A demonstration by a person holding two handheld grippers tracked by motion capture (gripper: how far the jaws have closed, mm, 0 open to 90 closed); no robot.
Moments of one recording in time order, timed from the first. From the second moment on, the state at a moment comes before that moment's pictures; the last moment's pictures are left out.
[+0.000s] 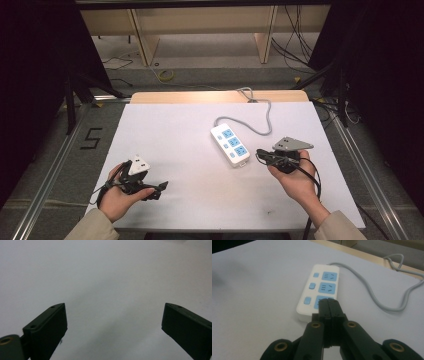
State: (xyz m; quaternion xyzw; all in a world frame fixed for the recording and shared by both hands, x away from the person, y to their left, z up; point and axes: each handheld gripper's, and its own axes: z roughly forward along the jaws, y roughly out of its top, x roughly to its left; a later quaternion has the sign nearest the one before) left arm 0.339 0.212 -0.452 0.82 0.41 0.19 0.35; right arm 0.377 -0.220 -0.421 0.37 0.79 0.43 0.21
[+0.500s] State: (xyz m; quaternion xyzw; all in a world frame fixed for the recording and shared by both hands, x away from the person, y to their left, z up) left arm 0.339 0.212 -0.452 0.82 0.41 0.20 0.35; right arm 0.383 -0.215 -0.421 0.38 0.79 0.44 0.21
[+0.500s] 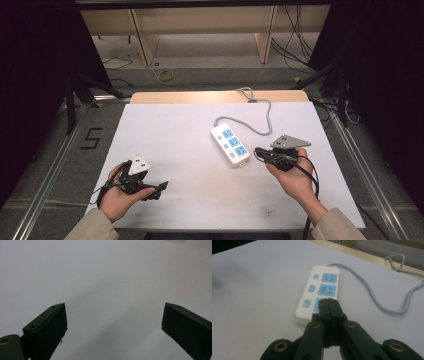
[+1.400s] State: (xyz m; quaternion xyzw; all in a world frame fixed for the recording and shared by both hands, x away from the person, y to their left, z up) left arm 0.340 0.212 -0.452 0.82 0.41 0.20 0.35; right arm 0.393 -0.204 -0.423 0.37 0.80 0.43 0.20
